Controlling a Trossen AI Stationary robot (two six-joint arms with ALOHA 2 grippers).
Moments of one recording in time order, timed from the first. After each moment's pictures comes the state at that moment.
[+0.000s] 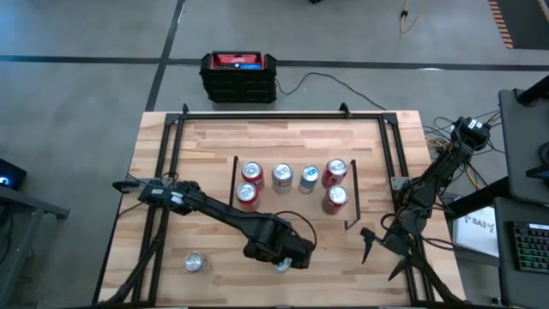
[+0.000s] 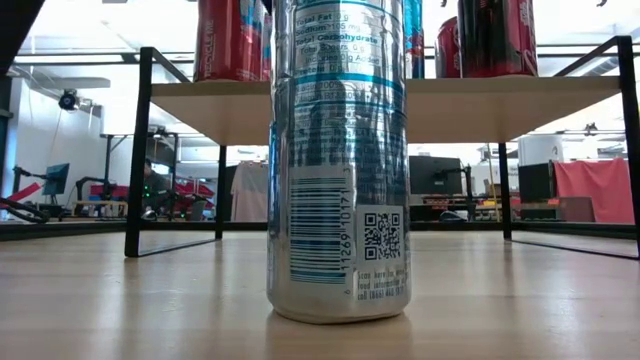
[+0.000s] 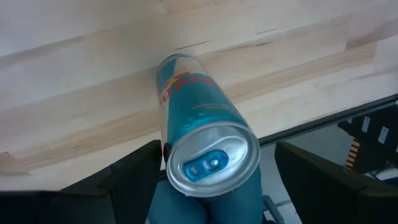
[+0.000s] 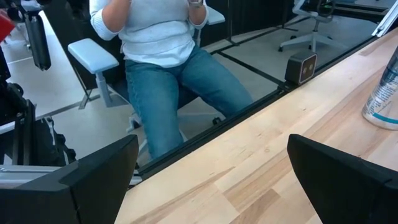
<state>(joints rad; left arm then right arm) -0.41 2.32 2.35 -1.29 0.15 -1.77 0.91 0.91 0.19 0.44 -0.13 0.08</state>
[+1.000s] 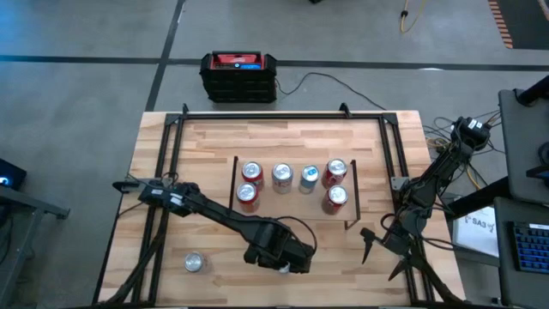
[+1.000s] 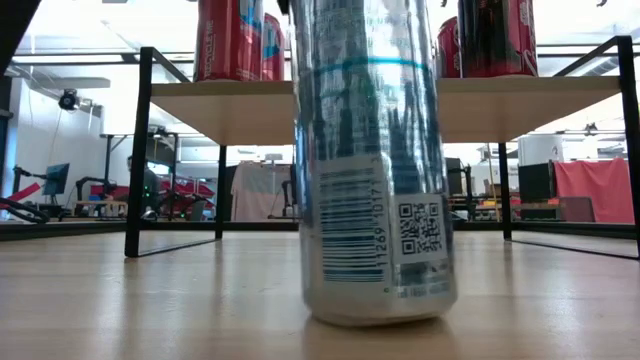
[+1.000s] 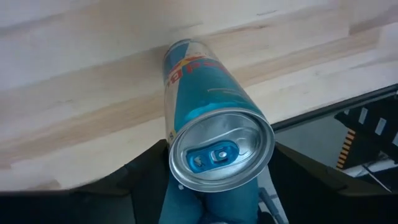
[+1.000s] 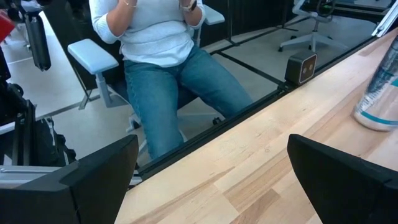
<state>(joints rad) -0.42 2.32 2.32 -1.23 0.18 -1.80 0.91 0.91 0.19 0.44 -0.13 0.08</state>
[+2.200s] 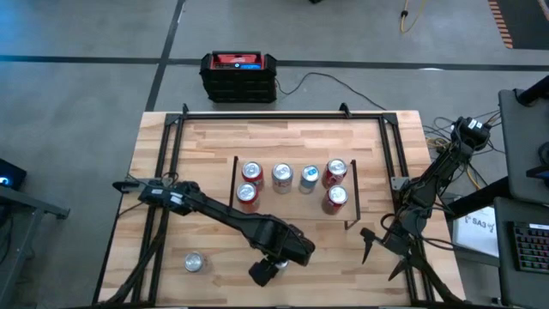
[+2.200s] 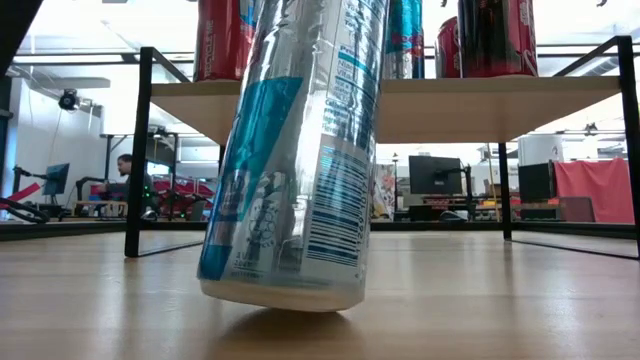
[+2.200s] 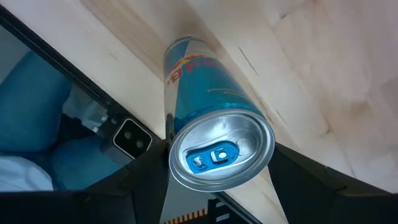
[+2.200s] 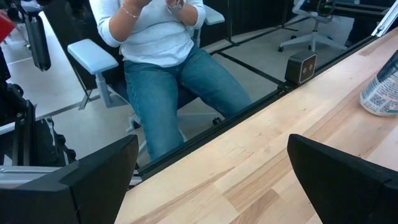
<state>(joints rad) -0.41 2.32 2.33 -1.28 0.15 -2.89 0.91 0.91 0.19 0.44 -0.13 0.08</state>
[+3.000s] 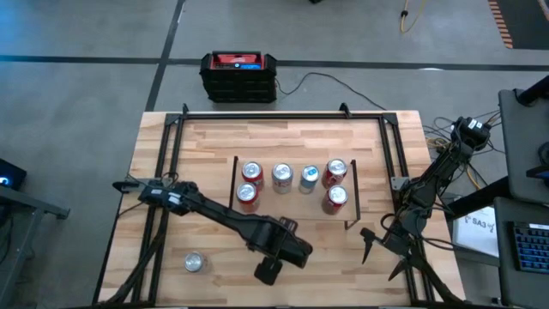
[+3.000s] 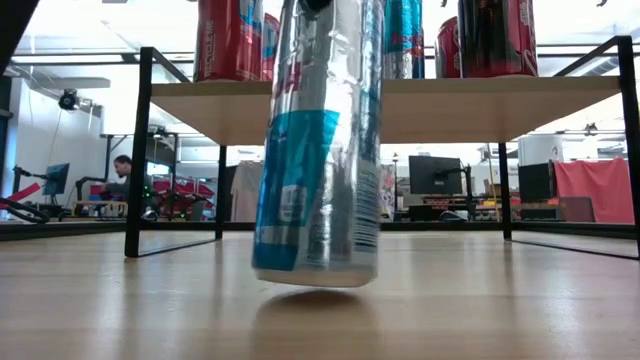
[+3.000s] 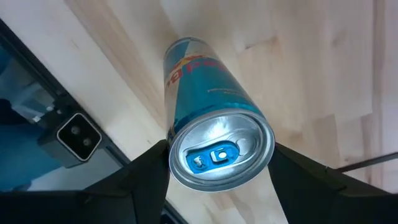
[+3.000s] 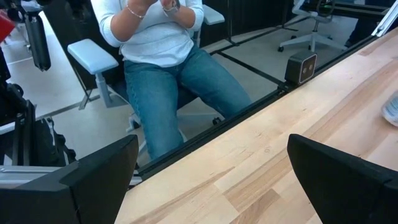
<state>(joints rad) -0.42 2.30 2.33 -1.31 -0.02 -3.14 0.91 0.91 0.19 0.44 -0.13 0.08</state>
